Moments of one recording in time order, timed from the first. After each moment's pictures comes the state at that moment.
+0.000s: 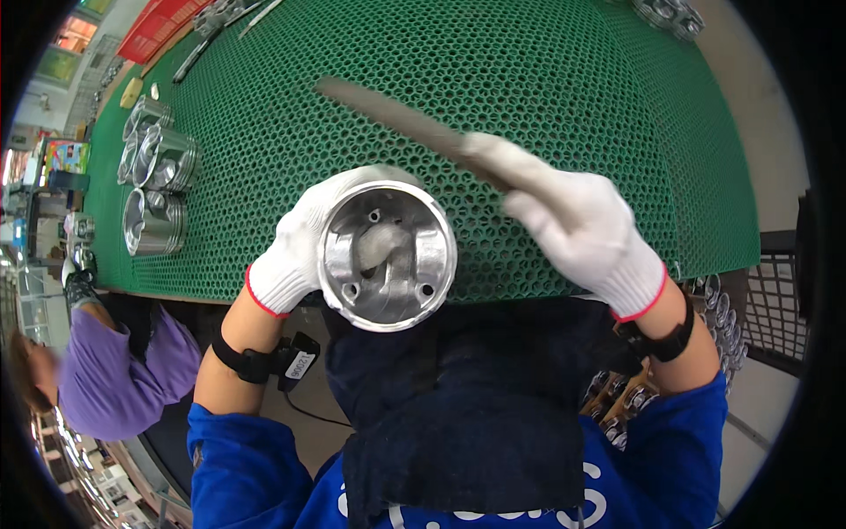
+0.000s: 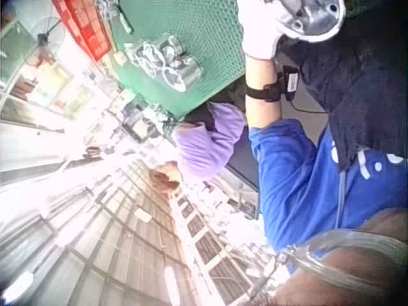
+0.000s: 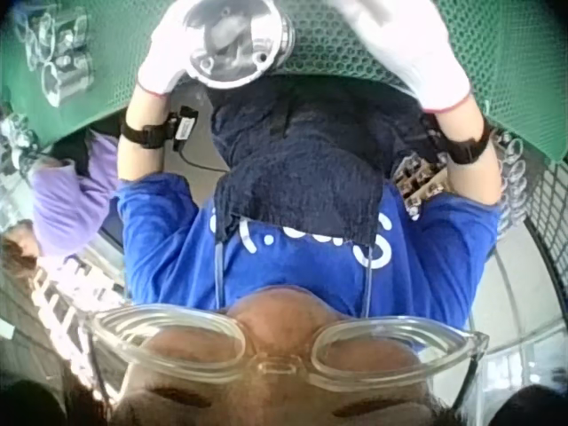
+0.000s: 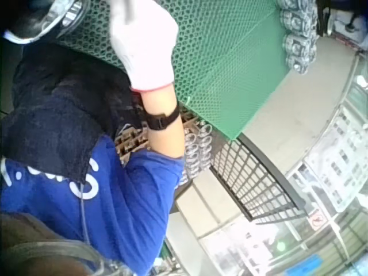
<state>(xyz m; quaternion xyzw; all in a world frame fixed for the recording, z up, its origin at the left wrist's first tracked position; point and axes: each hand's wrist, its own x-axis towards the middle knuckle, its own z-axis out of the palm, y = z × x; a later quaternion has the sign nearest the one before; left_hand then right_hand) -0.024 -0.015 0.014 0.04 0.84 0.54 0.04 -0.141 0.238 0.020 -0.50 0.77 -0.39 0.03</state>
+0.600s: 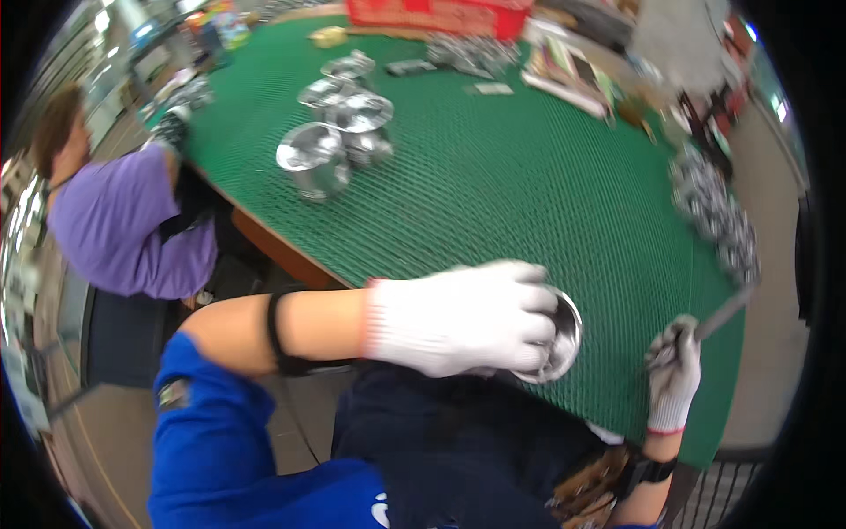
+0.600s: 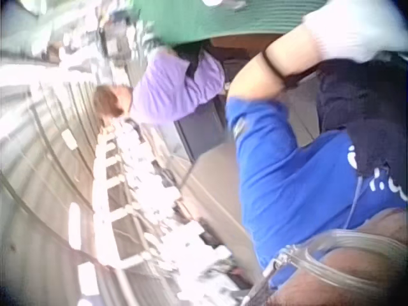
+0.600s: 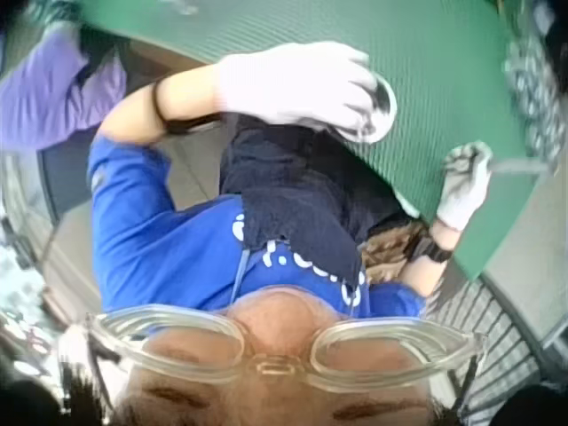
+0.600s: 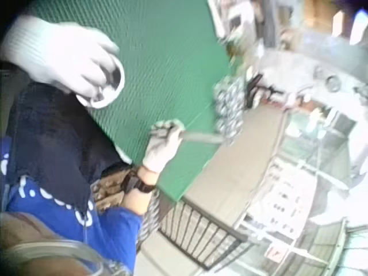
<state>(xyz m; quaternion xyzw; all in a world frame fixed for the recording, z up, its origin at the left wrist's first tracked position) 0.016 -0.009 0.087 0.36 0.91 0.13 -0.12 -0.174 0.279 0.027 -0.08 0.58 -0.80 0.14</state>
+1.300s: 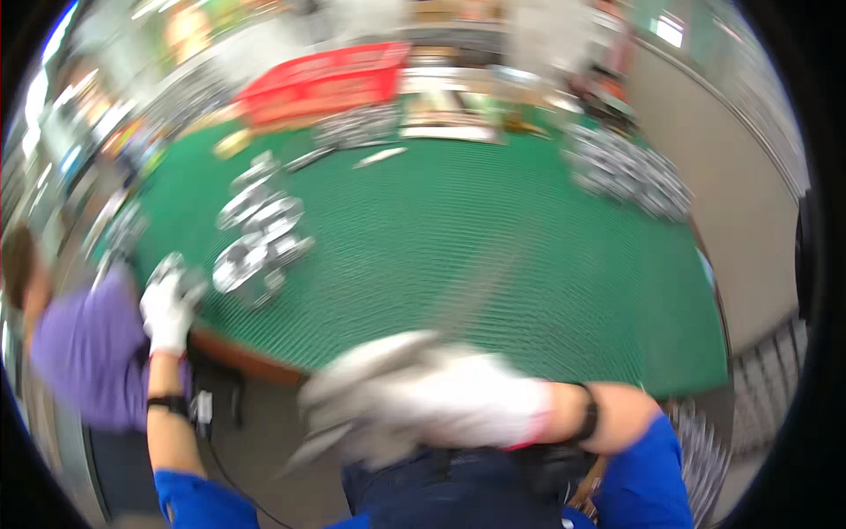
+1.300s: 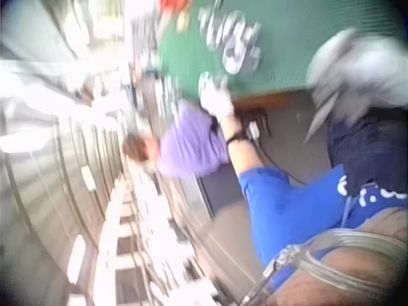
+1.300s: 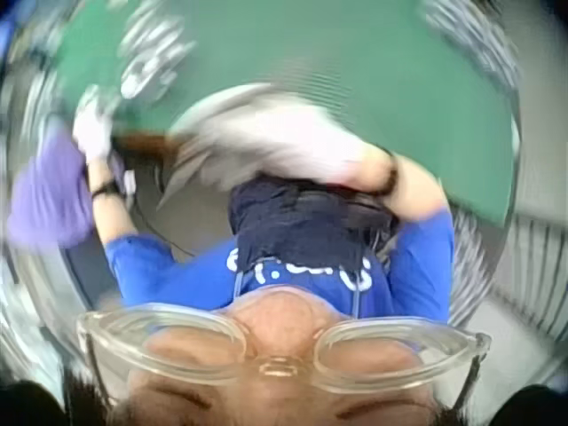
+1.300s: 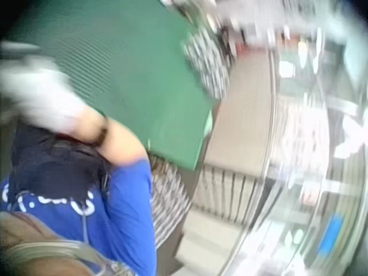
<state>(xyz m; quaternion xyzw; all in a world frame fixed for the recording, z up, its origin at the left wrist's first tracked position) 0.207 -0.248 0.070 -0.38 0.88 -0.14 -0.24 -0.035 0.122 0.143 -0.42 0.38 -0.53 0.63</state>
